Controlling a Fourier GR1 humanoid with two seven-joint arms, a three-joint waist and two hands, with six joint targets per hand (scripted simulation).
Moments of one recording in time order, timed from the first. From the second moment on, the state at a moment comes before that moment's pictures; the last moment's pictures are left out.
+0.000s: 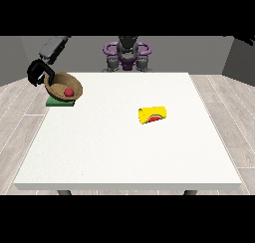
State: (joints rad) left arm -0.53 0.76 0.59 -1.01 0.34 -0.48 -0.05; right arm -0.56 -0.62 -0.33 -0.62 -0.15 -0.01 0.03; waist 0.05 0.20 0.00
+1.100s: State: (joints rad) left arm -0.54 0.86 0.61 -0.94 0.37 -0.51 -0.10; right arm -0.62 -0.60 -0.42 -0.56 -0.21 -0.13 -0.01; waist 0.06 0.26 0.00
